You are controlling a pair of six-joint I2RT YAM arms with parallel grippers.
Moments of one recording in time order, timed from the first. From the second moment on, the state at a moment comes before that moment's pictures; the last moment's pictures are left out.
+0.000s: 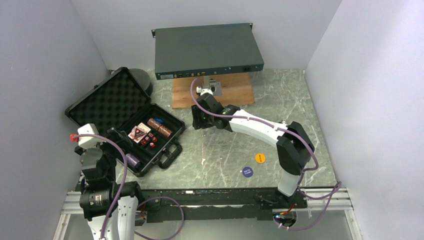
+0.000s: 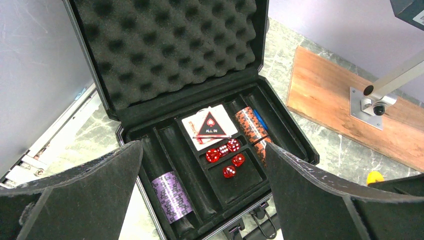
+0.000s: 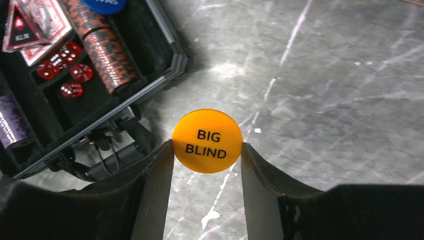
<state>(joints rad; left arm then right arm) 0.18 0.23 0.77 -0.76 -0.15 -0.34 0.86 1.76 1.36 -0.39 0.13 0.51</state>
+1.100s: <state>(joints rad) 0.16 0.24 0.77 -0.76 -0.15 -0.34 0.95 2.25 1.89 -0.36 0.02 0.58</state>
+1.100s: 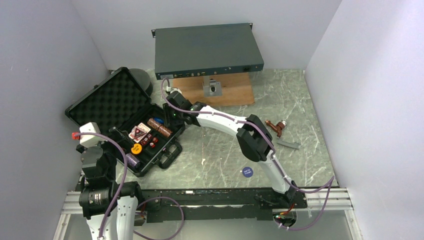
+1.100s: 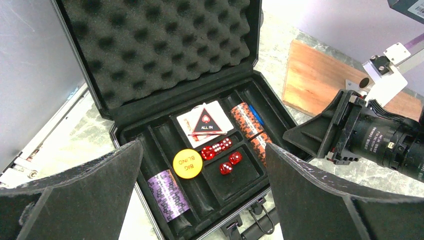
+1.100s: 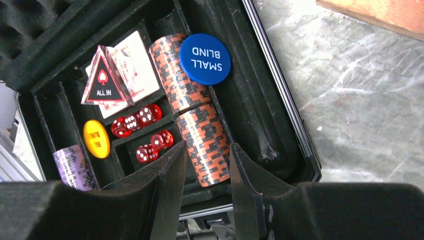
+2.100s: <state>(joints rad) 0.18 0.32 0.77 -0.75 -0.15 -0.34 1.02 1.77 1.46 -0.29 0.11 0.51</state>
